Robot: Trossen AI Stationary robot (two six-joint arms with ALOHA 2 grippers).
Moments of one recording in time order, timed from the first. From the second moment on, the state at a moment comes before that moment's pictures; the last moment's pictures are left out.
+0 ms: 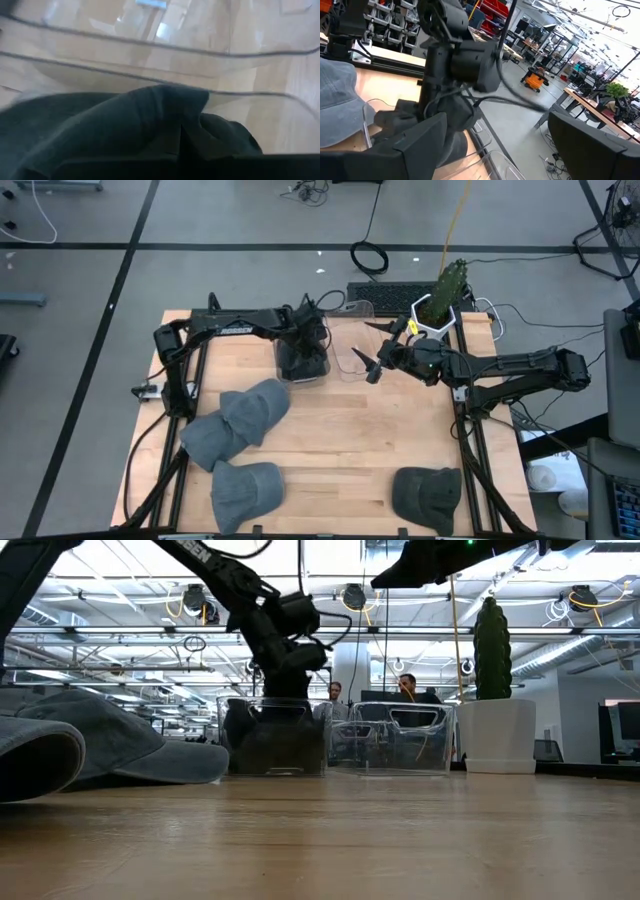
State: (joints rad) left arm 0.44 1.90 1.39 -0.53 0.21 0.02; right arm -0.07 1.12 0.77 0.26 0.52 -0.43
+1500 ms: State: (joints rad) left arm 0.29 0.76 0.71 0.18 0.23 -0.01; right arm 0.60 0.92 0.95 -0.55 0.52 0.12
